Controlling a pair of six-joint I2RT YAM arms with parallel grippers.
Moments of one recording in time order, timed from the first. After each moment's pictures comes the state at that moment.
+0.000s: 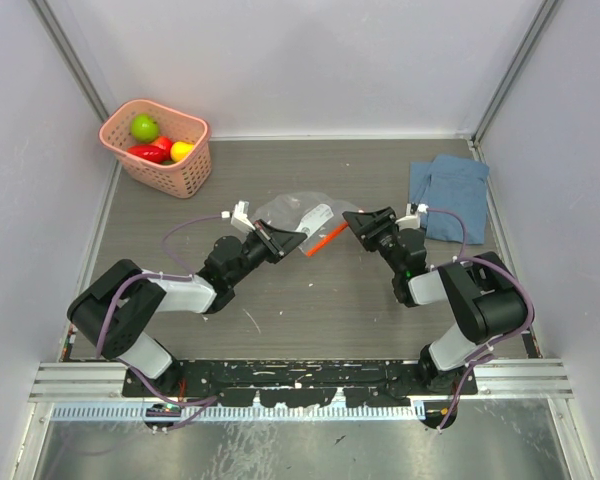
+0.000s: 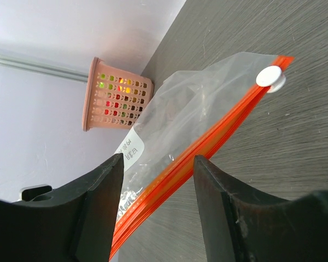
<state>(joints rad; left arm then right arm) -0.70 1.56 0.49 1.06 0.08 -1.16 0.29 1.58 0.36 1.15 -0.14 1.19</state>
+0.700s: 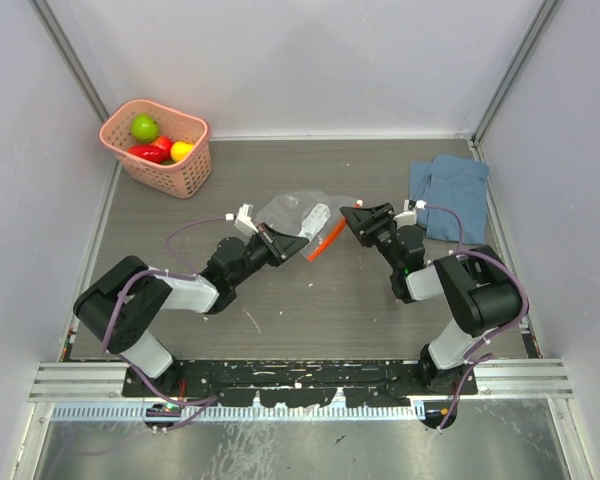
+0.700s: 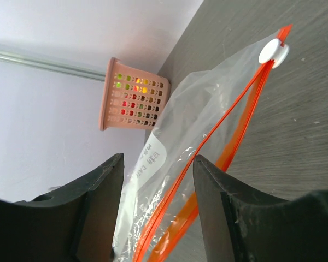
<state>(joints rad) -0.71 1.59 0.49 1.06 0.10 -1.16 0.29 1.64 0.39 1.21 -0.16 1.24</state>
